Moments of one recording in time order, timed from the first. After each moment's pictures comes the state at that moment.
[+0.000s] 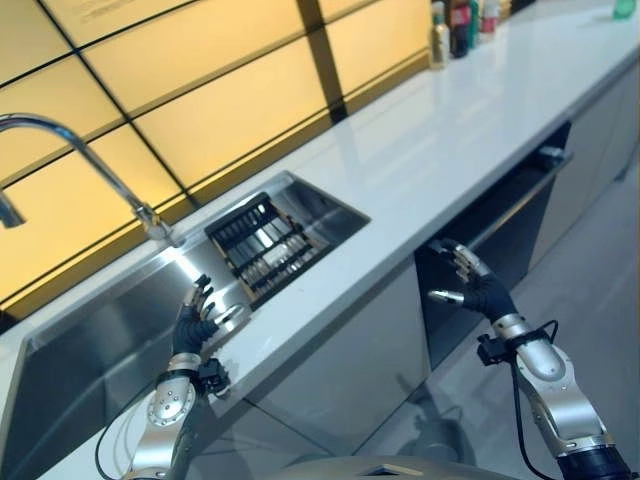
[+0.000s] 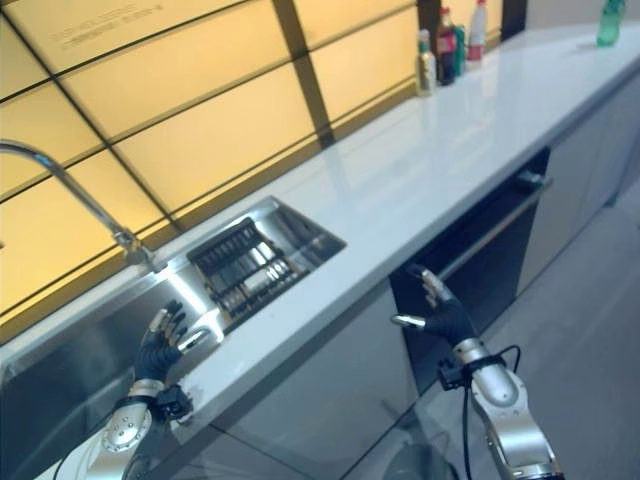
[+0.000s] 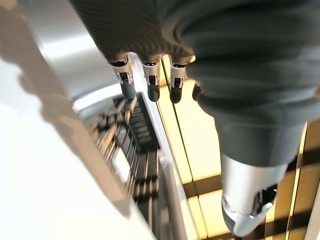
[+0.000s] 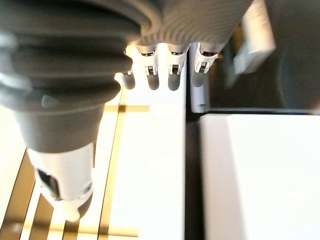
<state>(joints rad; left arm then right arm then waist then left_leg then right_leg) 0.22 0.36 -0.03 0.15 -0.38 -0.24 0.15 0.14 -0.49 0.03 -0.07 0.21 -0.12 0.15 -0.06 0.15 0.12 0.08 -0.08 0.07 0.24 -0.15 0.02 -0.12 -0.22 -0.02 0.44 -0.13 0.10</state>
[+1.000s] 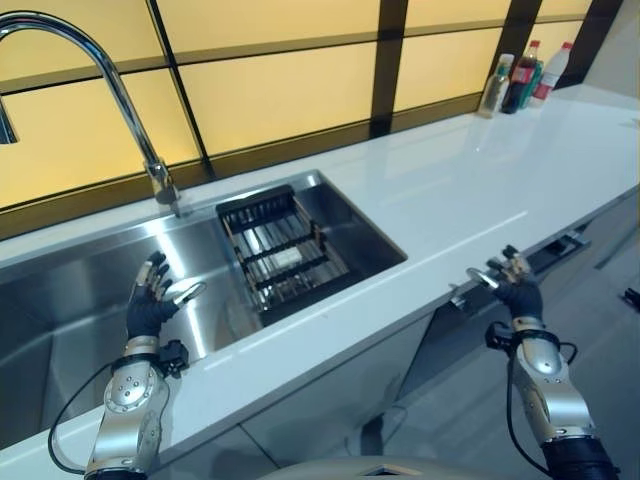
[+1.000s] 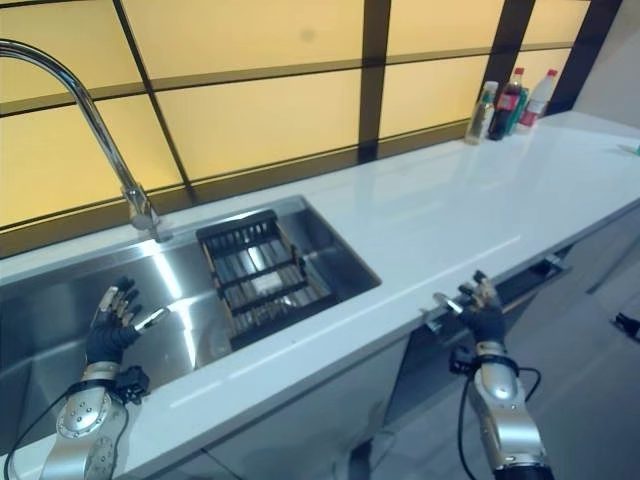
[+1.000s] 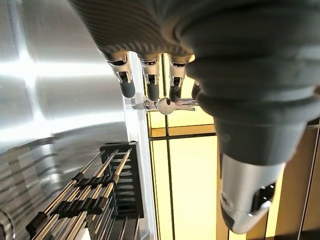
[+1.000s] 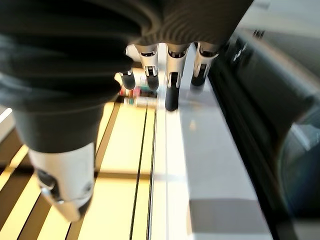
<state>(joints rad) 0.19 0.42 0.12 0.08 -0.37 -0.22 0.16 0.08 -0.40 -0.07 0.08 0.32 -0.03 -0.29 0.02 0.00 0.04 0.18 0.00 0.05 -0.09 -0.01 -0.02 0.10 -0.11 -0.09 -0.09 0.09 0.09</state>
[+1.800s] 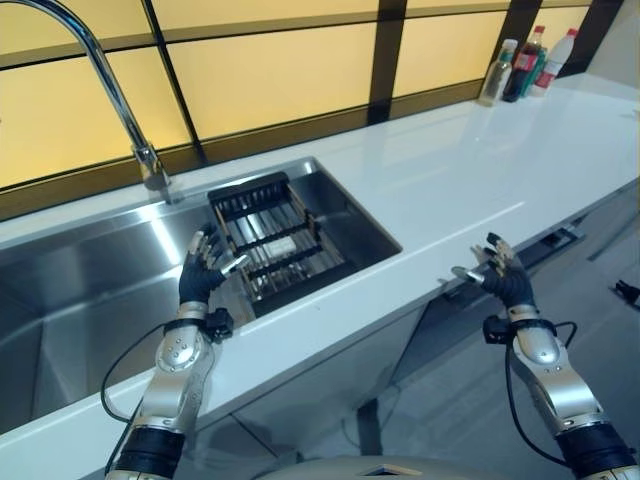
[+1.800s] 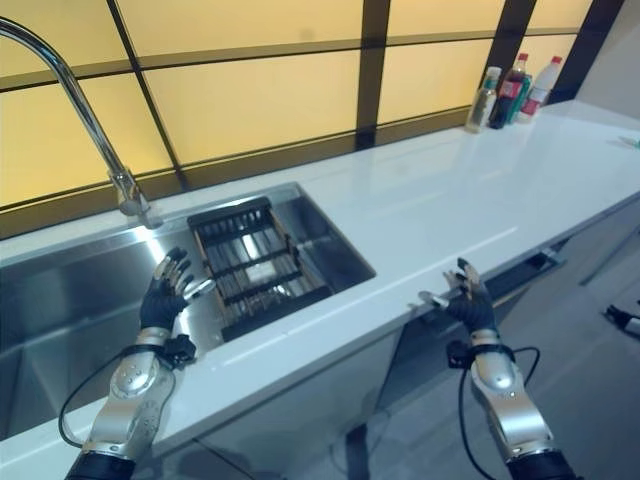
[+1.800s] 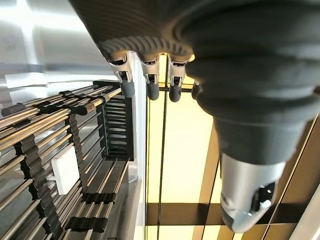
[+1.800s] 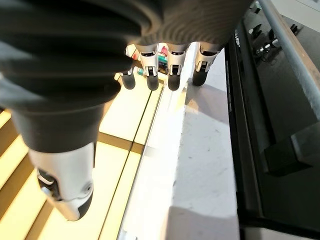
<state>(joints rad) 0.02 0.37 -0.06 0.08 -0.39 -0.18 0.20 0.04 -0.58 0.11 0.04 0.26 0.00 -0.25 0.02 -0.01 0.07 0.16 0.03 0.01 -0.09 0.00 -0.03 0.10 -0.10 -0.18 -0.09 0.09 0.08</state>
